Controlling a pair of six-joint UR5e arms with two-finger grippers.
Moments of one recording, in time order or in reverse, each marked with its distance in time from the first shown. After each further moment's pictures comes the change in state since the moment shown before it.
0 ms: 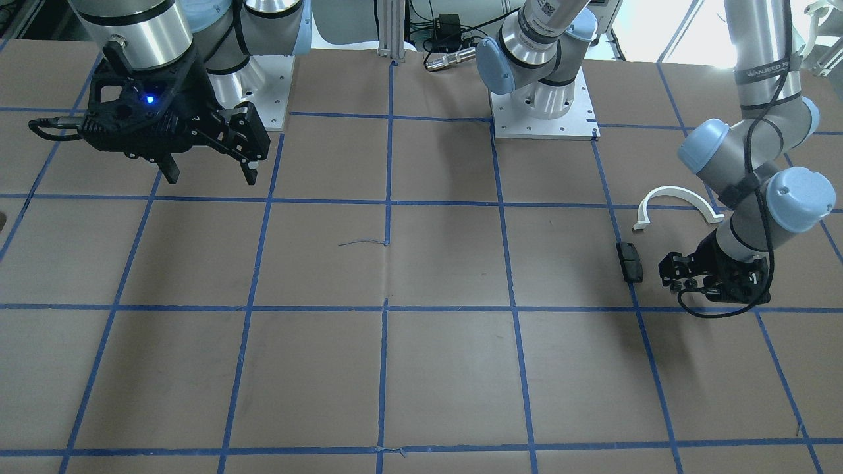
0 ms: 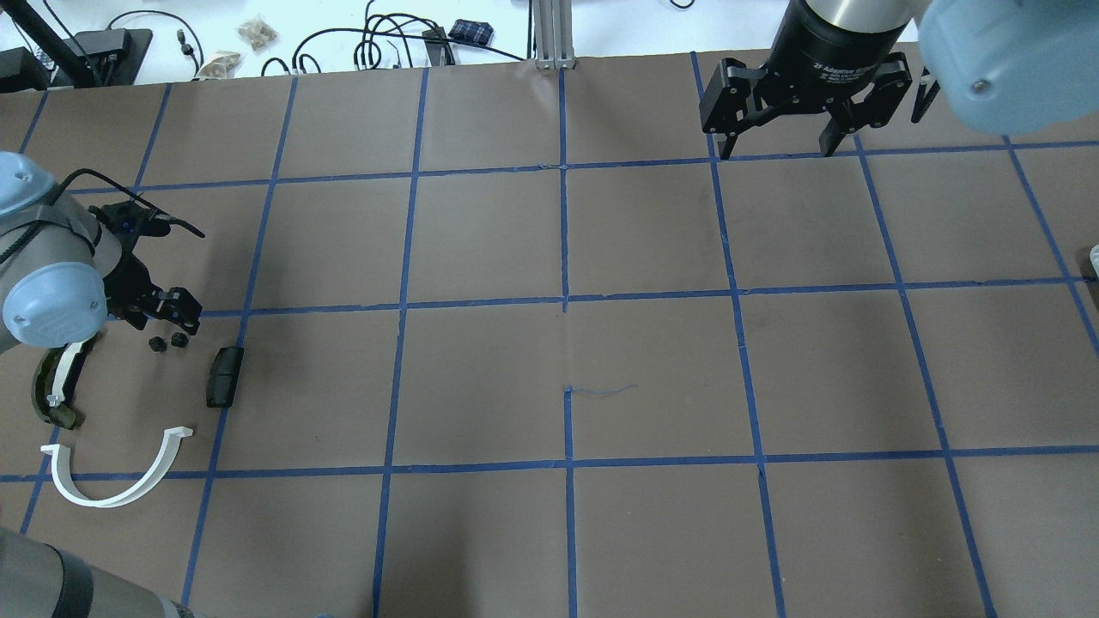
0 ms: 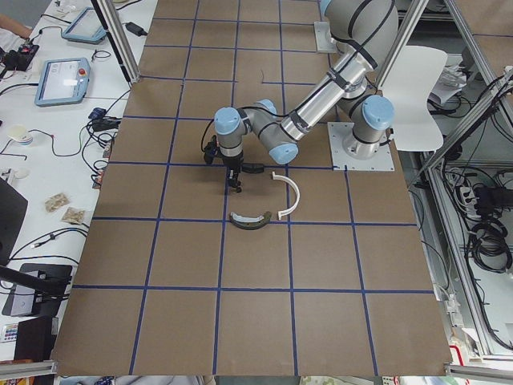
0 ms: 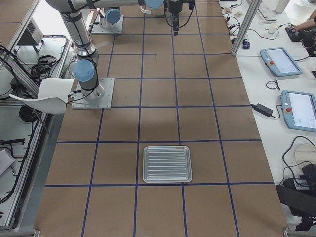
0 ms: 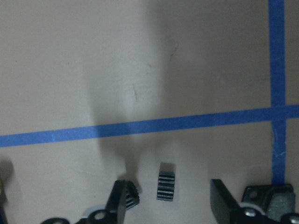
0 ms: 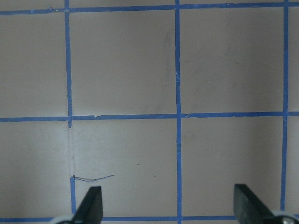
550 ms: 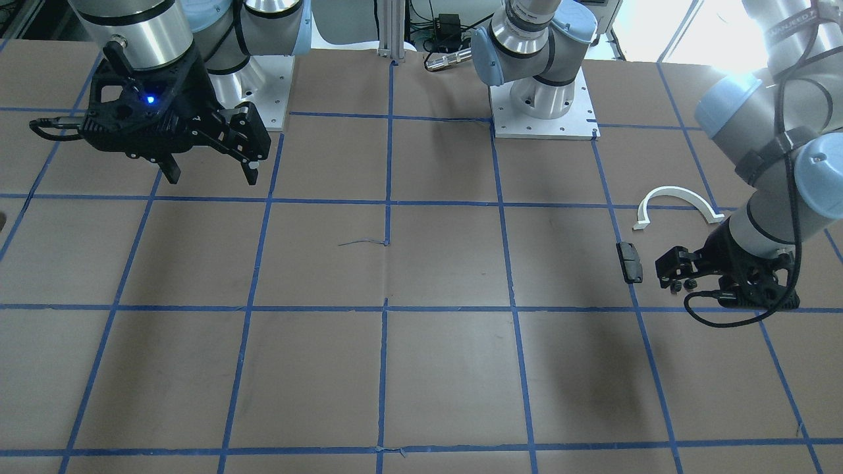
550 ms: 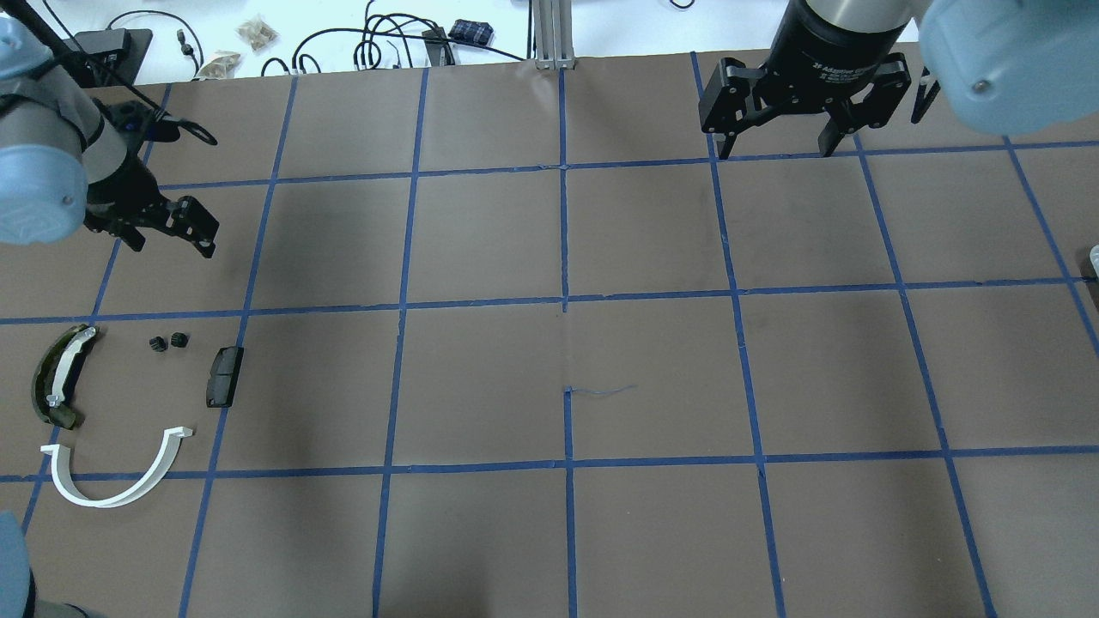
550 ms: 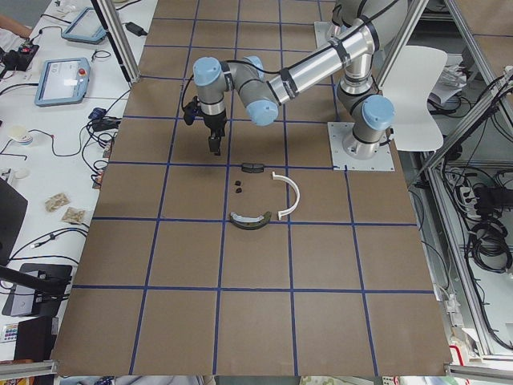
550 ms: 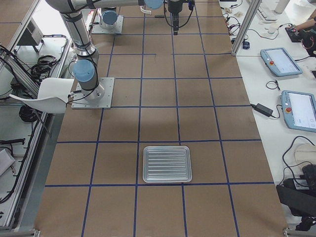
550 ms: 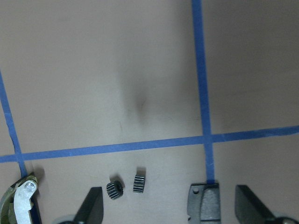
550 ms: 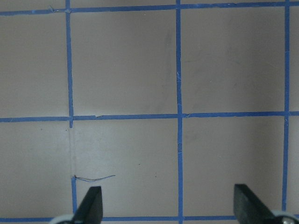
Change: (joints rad) left arm -0.204 0.073 0.273 -0.354 0.001 -0.238; right arm 0.000 0.000 0.000 0.000 0.003 0.001
